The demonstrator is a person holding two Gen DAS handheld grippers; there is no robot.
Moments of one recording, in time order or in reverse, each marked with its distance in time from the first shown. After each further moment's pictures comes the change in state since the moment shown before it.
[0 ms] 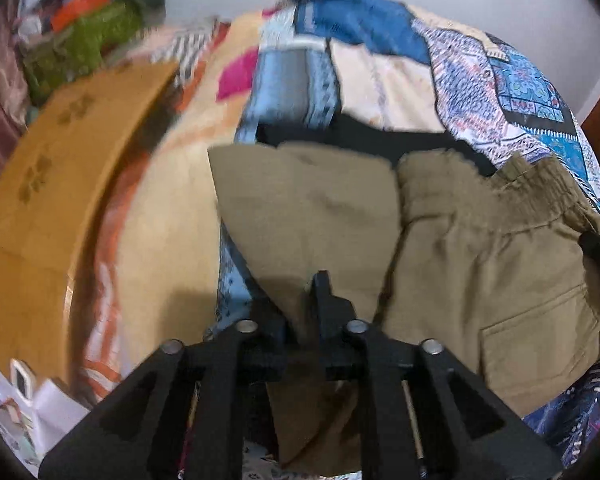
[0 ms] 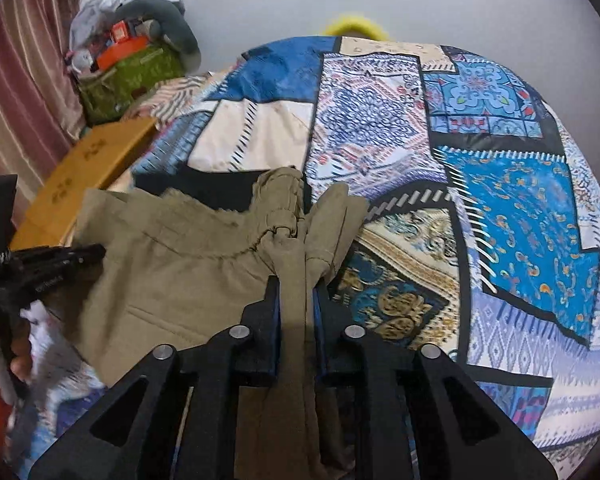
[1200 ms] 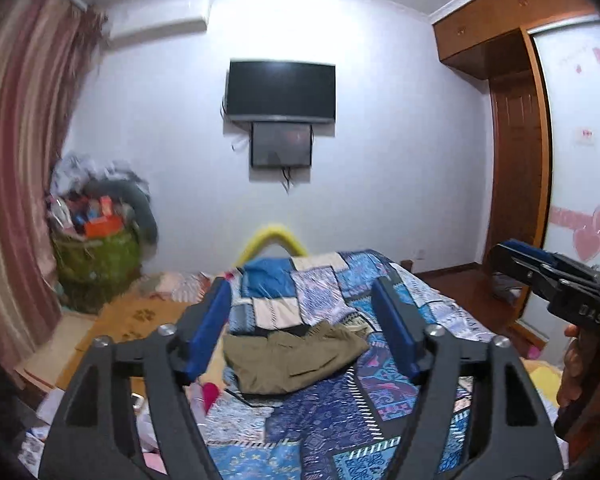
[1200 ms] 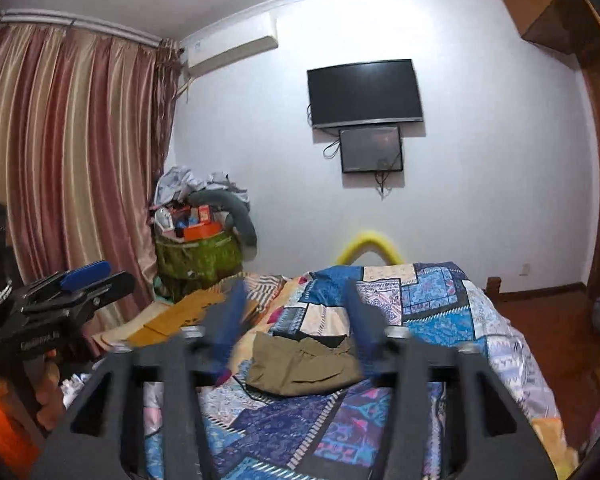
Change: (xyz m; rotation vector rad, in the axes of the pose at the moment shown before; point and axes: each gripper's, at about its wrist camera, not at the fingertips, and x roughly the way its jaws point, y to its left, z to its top) left arm -0.496 -0.083 -0.250 0.209 -0.899 -0.109; right arm -0.423 0.130 -0.145 -0.038 -0.748 0.042
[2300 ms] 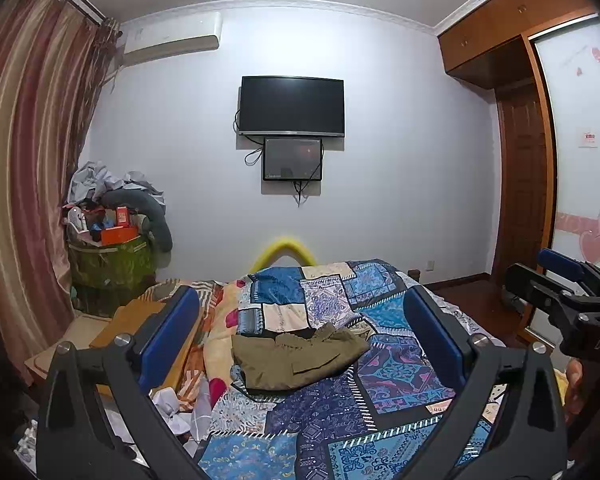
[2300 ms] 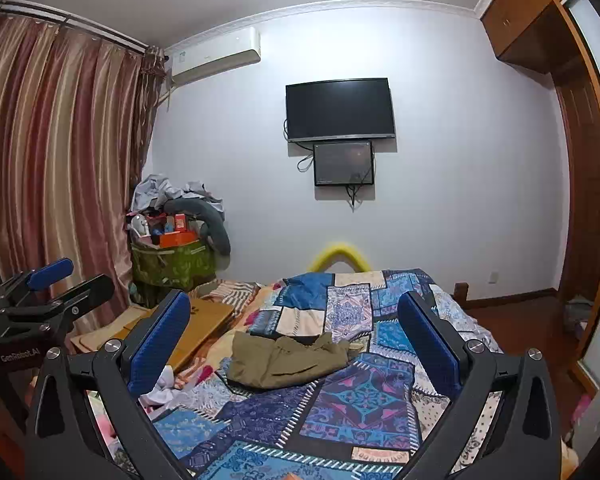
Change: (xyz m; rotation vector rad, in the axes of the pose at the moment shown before) left arm -0.035 -0.016 -0.016 -0.020 -0.037 0.040; right arm -0.038 0.013 -0.020 -0.030 -0.045 -0.119
